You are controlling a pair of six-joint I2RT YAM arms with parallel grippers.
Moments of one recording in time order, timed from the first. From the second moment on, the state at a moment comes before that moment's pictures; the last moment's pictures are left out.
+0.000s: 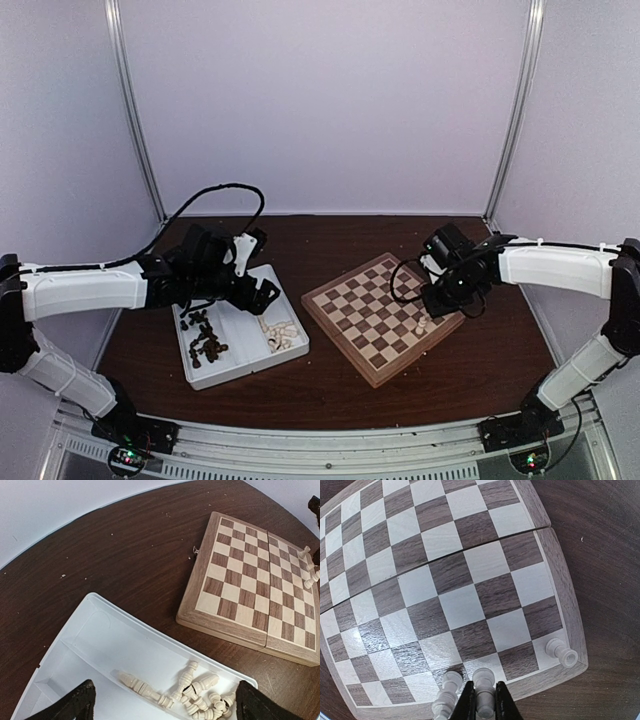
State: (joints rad) left arm -0.76 1.37 0.86 -0.16 -0.08 -0.13; right arm 0.60 1.48 0.98 -0.67 0.13 0.30
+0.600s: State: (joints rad) left arm -0.76 1.38 0.87 -0.16 -0.08 -0.13; right arm 0.59 1.49 0.93 -0.63 0.11 0.32
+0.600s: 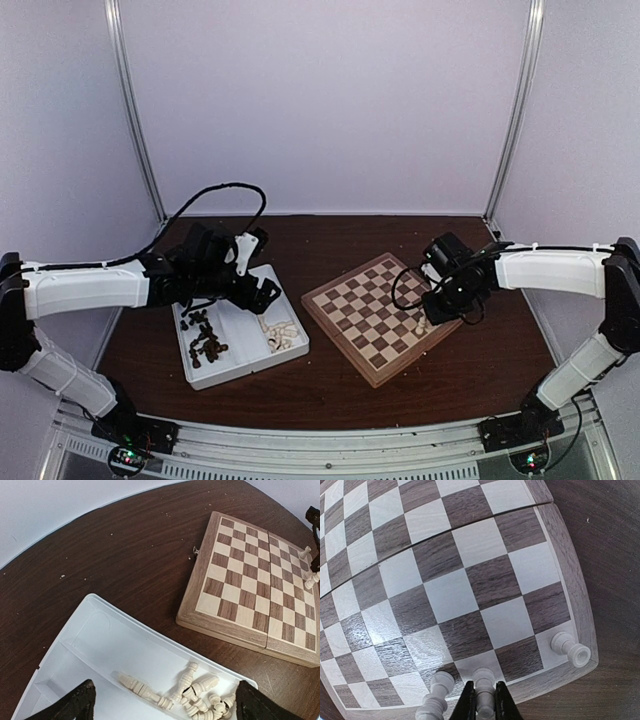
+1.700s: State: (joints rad) left arm -0.76 1.41 0.90 -0.20 -0.07 -0.13; right arm 0.58 1.50 0.93 -0.62 0.10 0.32
